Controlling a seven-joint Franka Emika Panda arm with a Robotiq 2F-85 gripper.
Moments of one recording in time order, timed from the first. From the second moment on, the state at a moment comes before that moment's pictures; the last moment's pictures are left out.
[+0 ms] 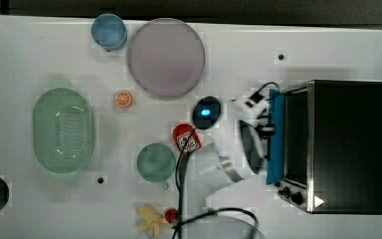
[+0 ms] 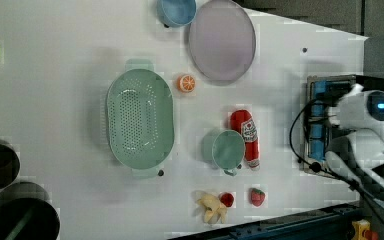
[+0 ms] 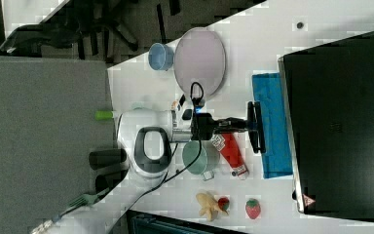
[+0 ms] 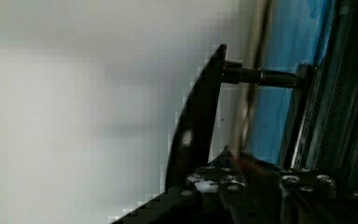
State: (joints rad) arm 0.01 0.29 -0.17 -2.26 -0.76 0.78 -0.43
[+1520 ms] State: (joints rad) arm 0.17 0.20 -0.14 -2.13 -0.30 0.70 0.02
